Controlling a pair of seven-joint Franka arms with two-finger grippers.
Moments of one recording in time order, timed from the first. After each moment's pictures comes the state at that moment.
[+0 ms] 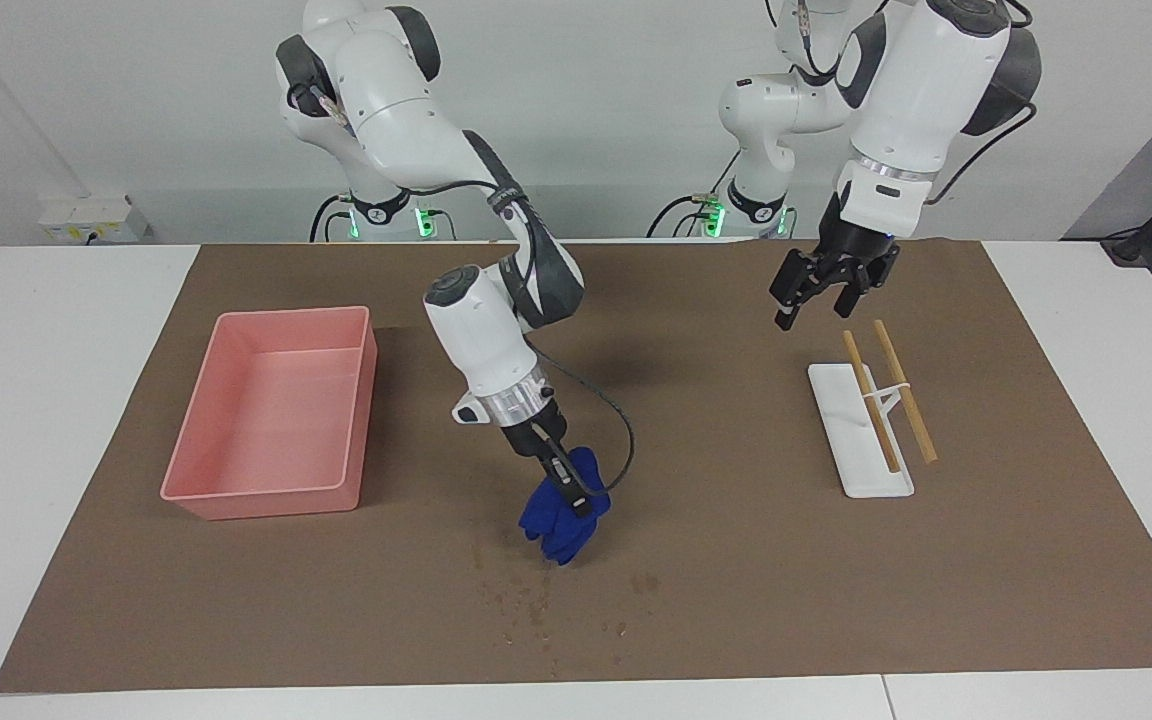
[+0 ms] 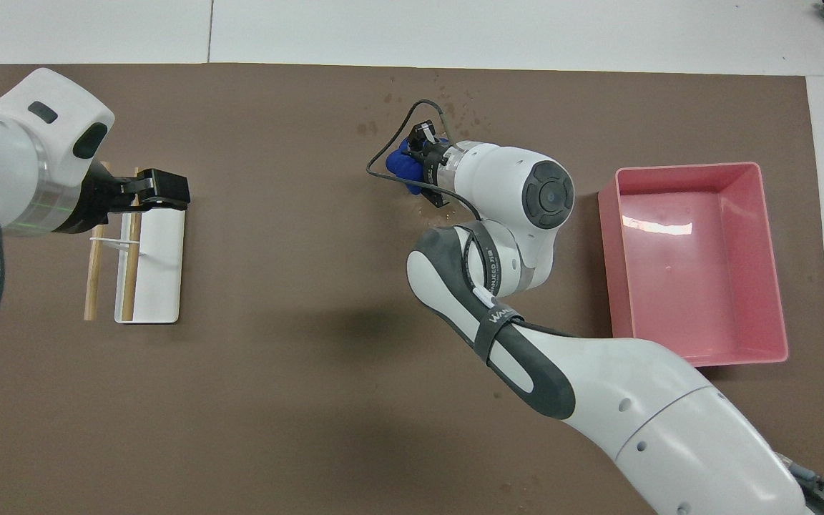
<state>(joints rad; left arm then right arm) 0.05 -0.02 -0.27 -1.71 0.00 1.80 -0.27 0.42 0.65 0.08 -1.56 0.36 2.78 1.32</state>
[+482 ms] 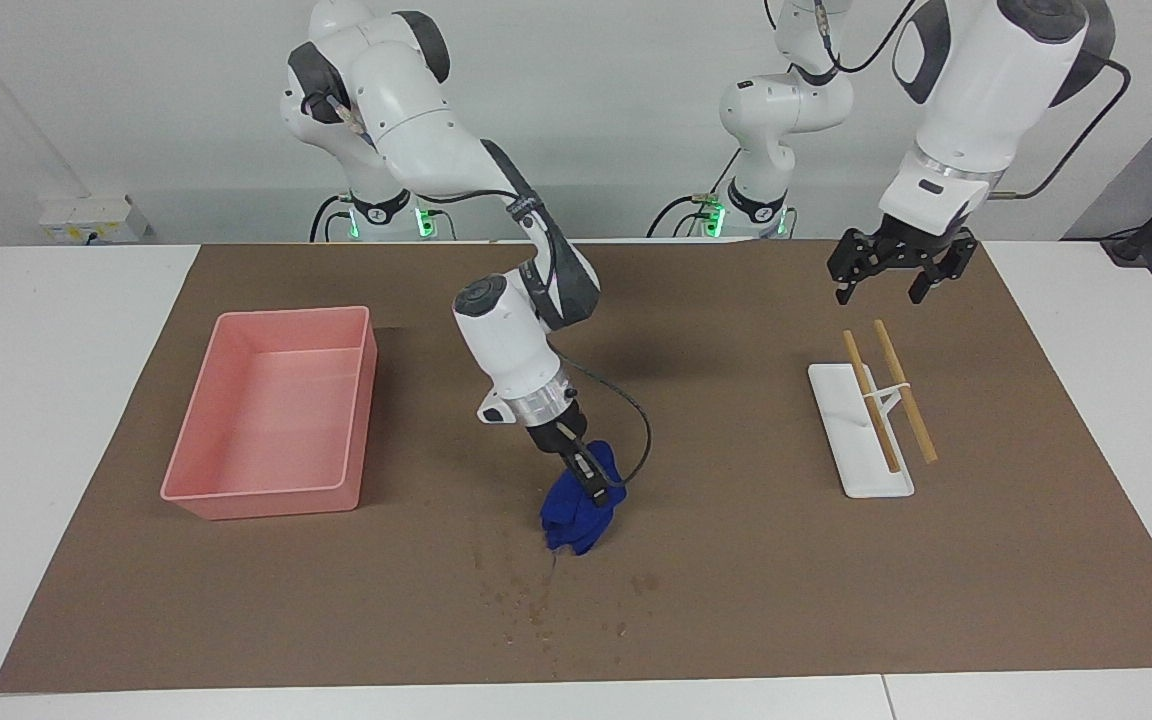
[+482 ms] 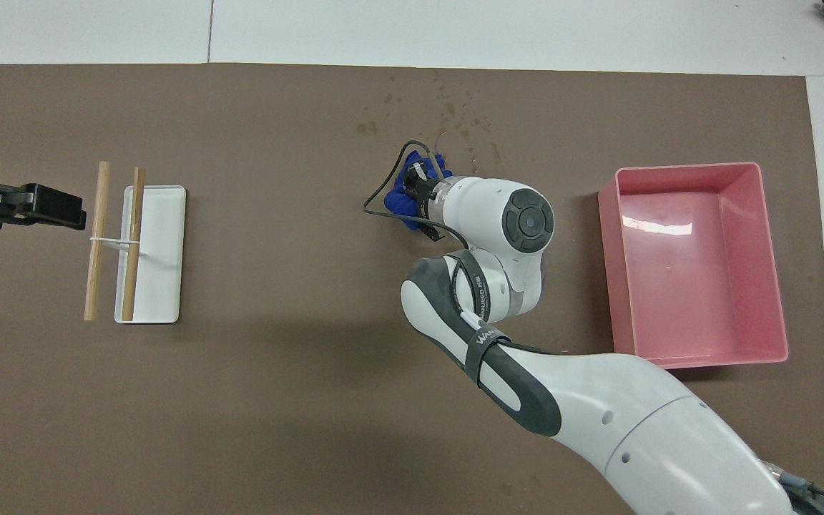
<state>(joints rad) 0.06 0.00 -0.12 -1.60 -0.01 1.63 0.01 0.44 0.60 0.08 -1.71 0.36 2.78 1.32</state>
